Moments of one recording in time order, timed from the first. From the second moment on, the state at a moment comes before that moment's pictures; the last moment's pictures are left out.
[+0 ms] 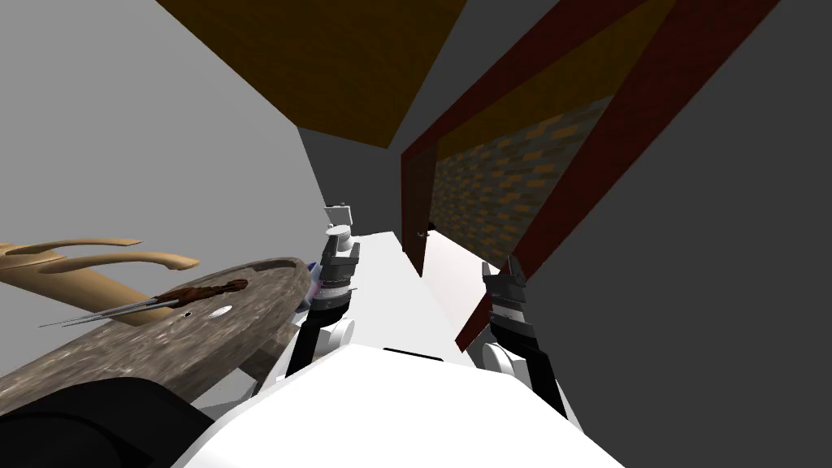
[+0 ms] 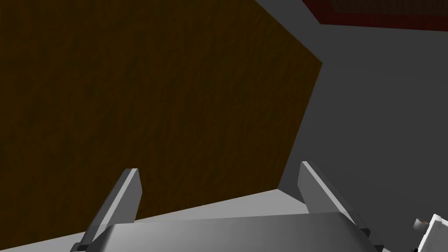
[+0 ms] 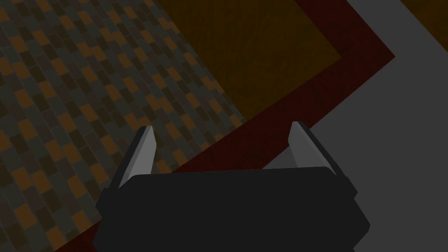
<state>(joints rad) 0.51 -0.01 0.01 -2.32 -0.01 -0.57 0.07</state>
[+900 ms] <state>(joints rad) 0.44 0.05 -0.05 -2.14 -0.03 -0.59 0.10</state>
